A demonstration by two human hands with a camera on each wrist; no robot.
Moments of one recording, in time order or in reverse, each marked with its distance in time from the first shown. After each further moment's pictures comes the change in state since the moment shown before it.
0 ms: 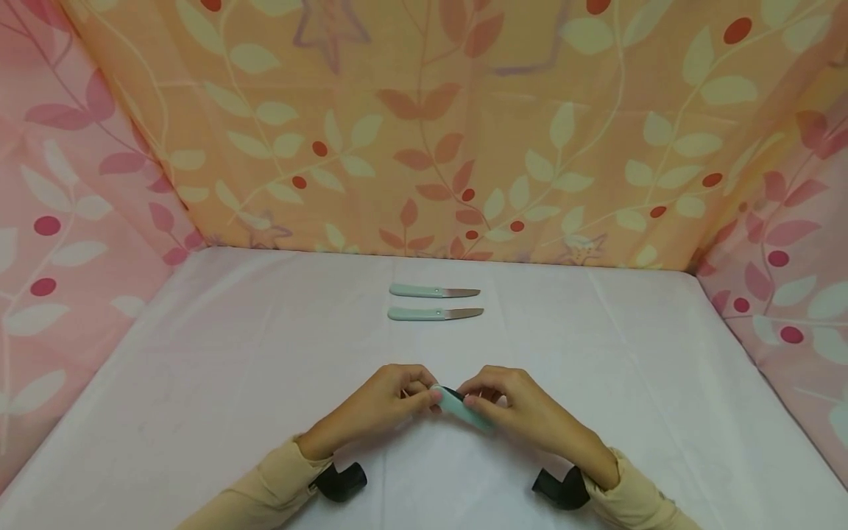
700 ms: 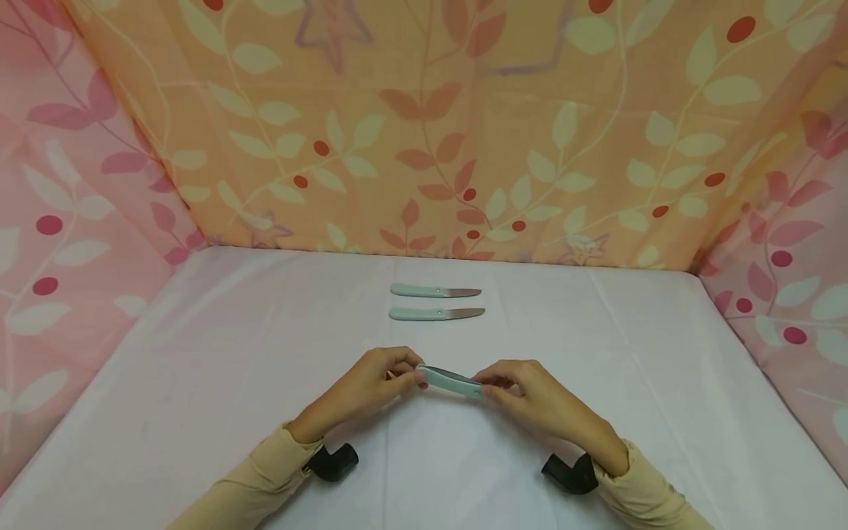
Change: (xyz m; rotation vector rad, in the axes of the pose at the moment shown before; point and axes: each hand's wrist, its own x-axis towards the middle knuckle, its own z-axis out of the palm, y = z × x) left_hand 0.004 -0.010 -0.021 0.035 0.074 -0.023; right_hand 0.001 0.013 -0.016 -0.075 -0.026 0.098
